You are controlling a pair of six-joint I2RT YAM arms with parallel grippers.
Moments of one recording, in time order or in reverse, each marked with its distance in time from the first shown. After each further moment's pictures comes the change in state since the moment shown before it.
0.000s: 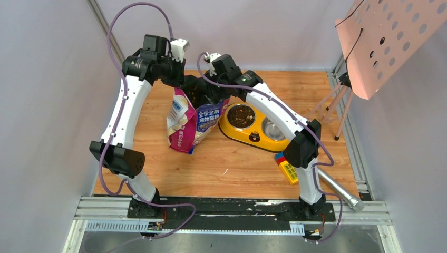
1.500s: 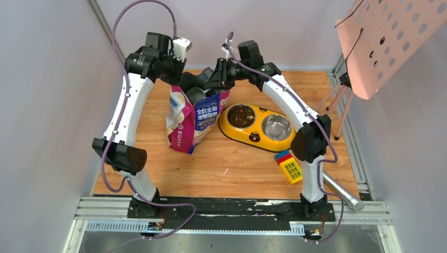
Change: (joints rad) left arm 0.000 0.042 0.066 -0.027 -0.117 0.124; right arm -0.190 -0.014 -0.090 0.246 -0.710 0.355
